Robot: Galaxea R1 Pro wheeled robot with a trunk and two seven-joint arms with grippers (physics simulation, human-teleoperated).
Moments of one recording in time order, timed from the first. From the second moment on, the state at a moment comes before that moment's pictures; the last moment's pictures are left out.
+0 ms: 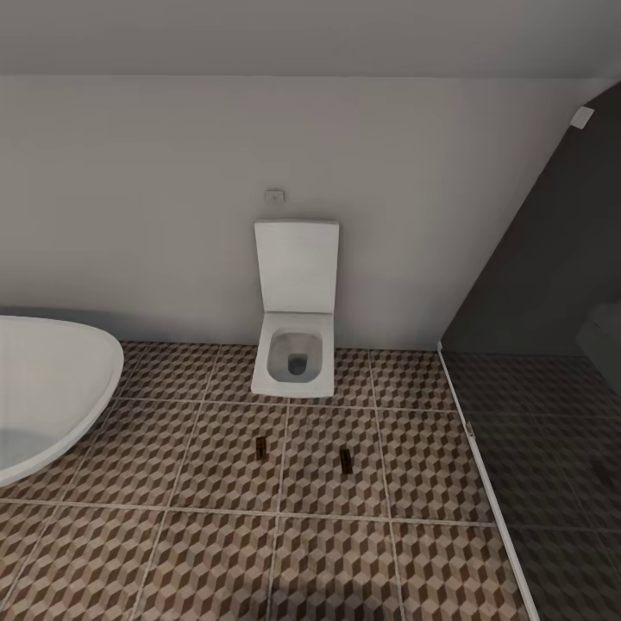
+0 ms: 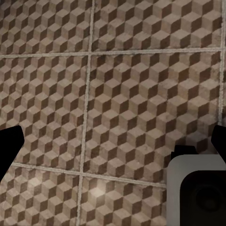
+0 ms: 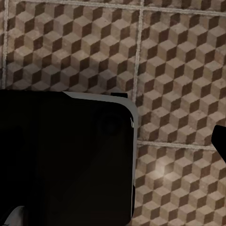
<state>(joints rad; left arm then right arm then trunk) -0.31 0.11 -0.39 0.07 0.38 -0.72 0.14 -0.14 -0.05 0.04 -0.02 -0.03 -0.67 0.06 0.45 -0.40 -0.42</state>
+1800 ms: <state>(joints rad) -0.31 0.11 -0.39 0.07 0.38 -0.72 0.14 -0.14 -0.05 0.04 -0.02 -0.03 -0.67 0.06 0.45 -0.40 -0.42</state>
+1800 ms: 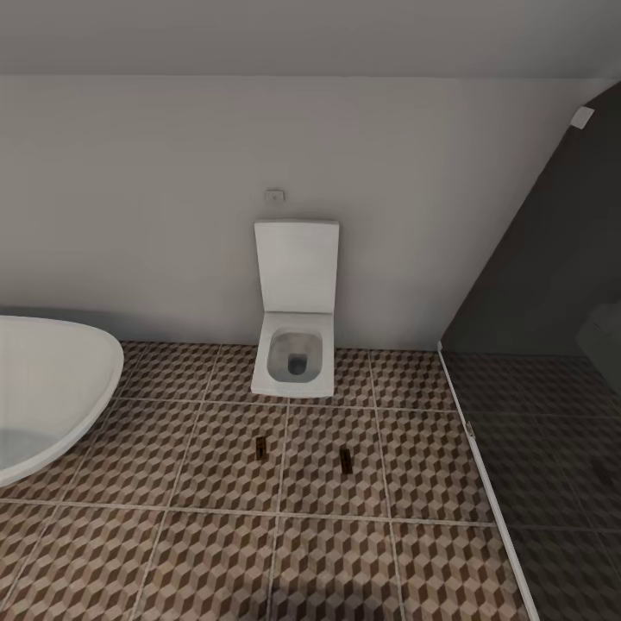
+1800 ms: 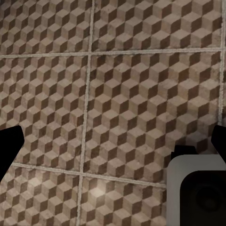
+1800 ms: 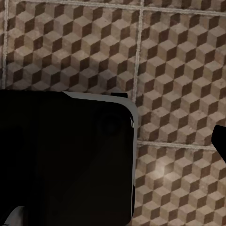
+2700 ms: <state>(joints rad) -0.31 0.11 -0.39 0.07 0.38 -0.72 0.14 -0.14 -0.05 0.04 -0.02 -0.03 -0.67 0.06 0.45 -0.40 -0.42</state>
